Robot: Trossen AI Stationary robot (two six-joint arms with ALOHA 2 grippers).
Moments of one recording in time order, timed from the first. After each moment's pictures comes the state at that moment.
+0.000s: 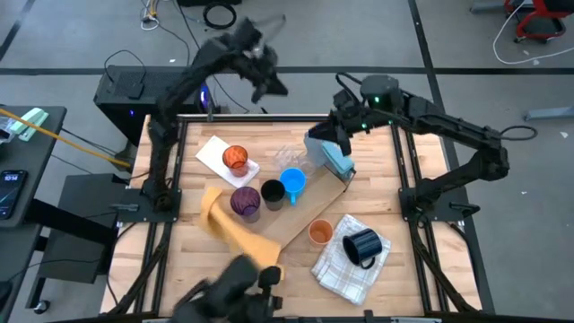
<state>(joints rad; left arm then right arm) 0.80 2.07 2.34 -1.05 0.87 0.45 -0.33 1.31 1.51 -0.55 -0.39 0.29</state>
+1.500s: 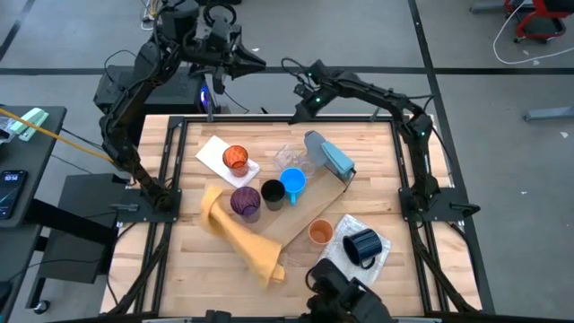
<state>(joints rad) 0.79 1.65 2.14 -0.64 0.92 0.07 -0.76 2.09 1.82 -0.74 -0.87 0.19</state>
